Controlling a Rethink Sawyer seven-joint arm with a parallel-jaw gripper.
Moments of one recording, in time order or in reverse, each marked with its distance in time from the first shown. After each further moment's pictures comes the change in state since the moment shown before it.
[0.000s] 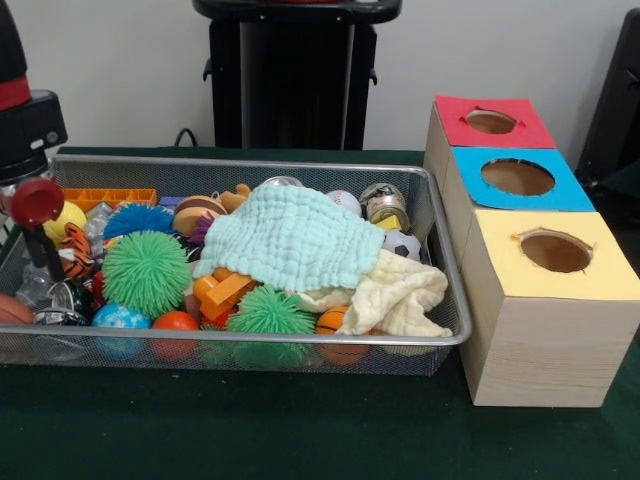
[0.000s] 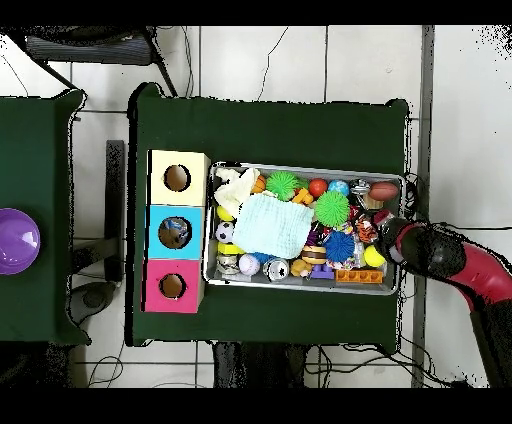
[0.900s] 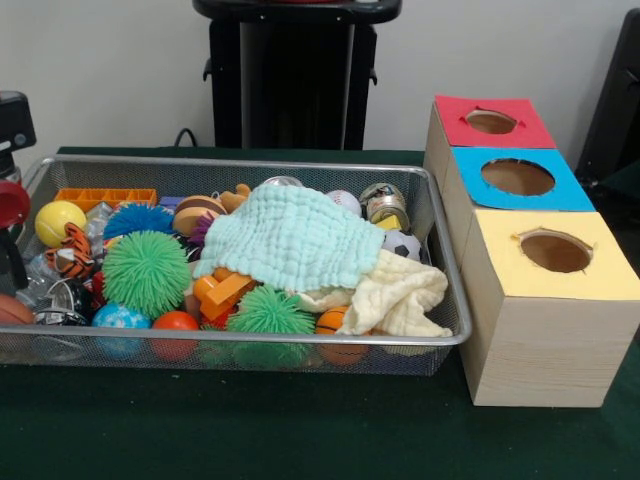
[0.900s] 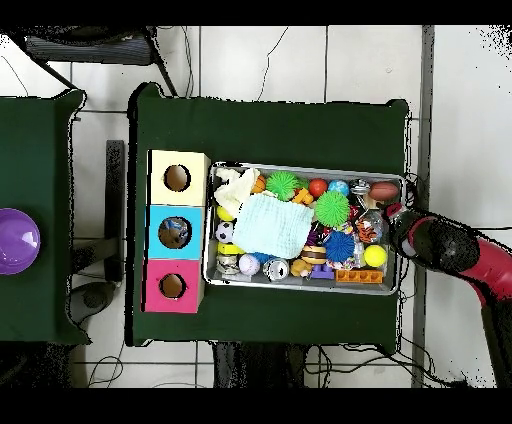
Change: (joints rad) arm 0.003 -0.001 0.002 -0.062 0.000 0.015 -0.047
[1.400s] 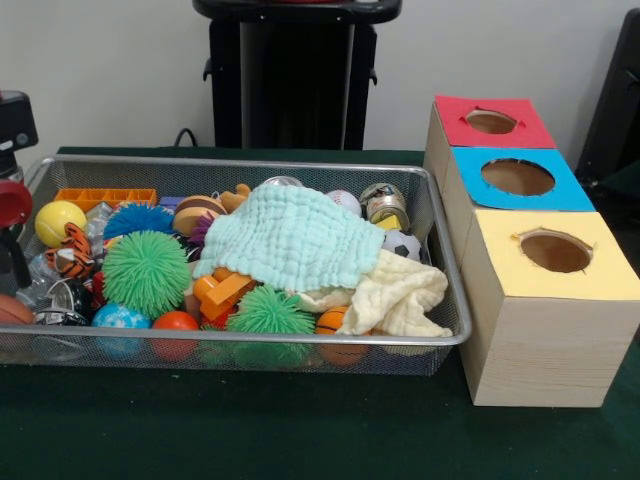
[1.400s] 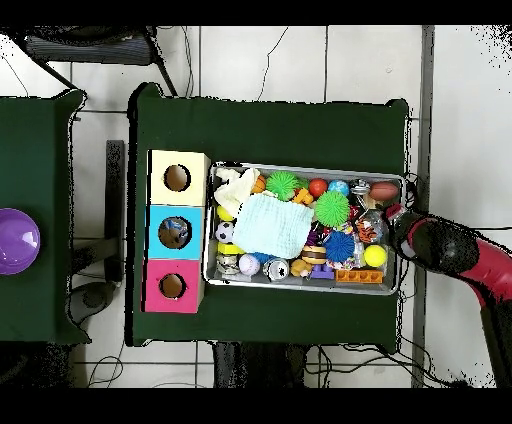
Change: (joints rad) arm -0.005 0.002 0.000 0.008 0.000 0.000 0.000
